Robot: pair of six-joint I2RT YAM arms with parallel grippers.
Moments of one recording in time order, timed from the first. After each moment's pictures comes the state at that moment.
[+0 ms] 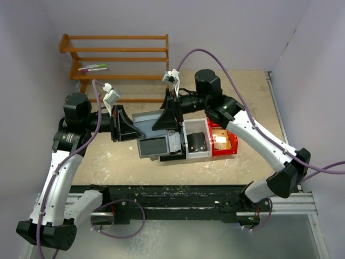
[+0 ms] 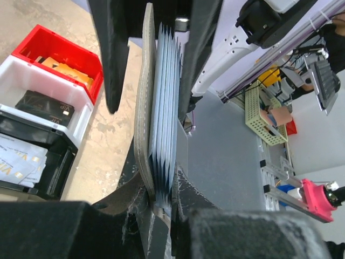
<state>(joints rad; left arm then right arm) -0.15 0.91 1.07 -0.40 1.30 -0.37 0.73 1.47 1.52 -0.23 -0.96 0.36</state>
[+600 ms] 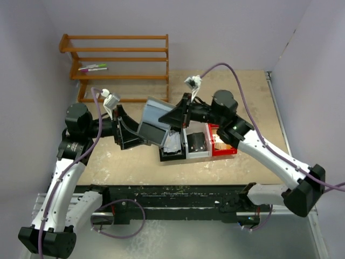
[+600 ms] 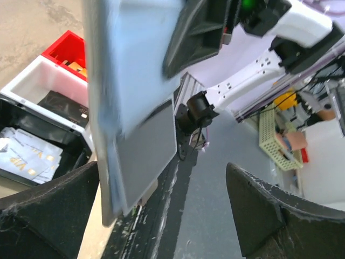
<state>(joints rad) -0.15 0.85 0.96 -0.28 1.20 -0.43 0.73 1.30 1.21 0.03 -0.67 0.55</state>
